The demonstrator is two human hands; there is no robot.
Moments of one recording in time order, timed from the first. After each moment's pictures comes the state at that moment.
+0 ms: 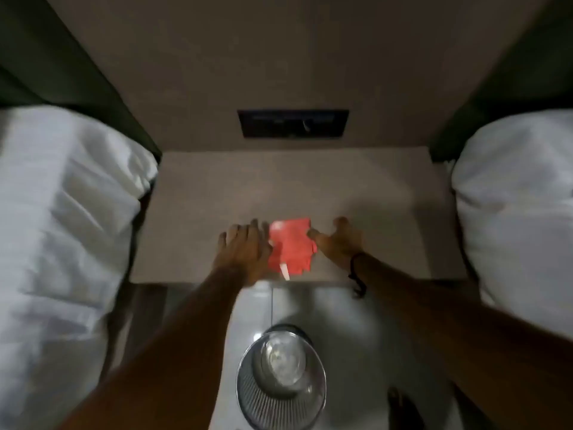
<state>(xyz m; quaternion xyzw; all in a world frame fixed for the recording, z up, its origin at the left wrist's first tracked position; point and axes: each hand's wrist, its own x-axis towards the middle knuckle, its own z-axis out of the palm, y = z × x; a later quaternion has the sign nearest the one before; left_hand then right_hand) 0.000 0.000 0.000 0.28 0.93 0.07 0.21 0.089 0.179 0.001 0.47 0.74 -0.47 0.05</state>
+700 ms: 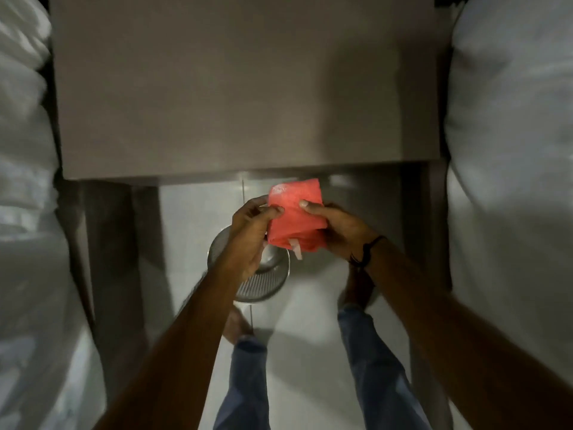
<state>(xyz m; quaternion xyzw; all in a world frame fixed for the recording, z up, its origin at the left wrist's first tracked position) 0.163 0.007 -0.024 -0.23 0.63 0.58 0.46 0.258 0.157 -0.052 0.46 0.33 -0.80 0.20</state>
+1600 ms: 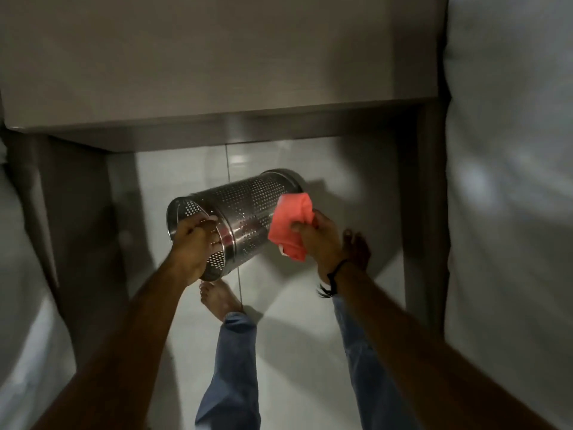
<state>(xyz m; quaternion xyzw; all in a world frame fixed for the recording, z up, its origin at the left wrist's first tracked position) 0.220 -0.089 -0.070 -0.27 0.72 0.46 0.45 0.354 0.077 -0.091 0.59 0.45 -0.66 0.07</state>
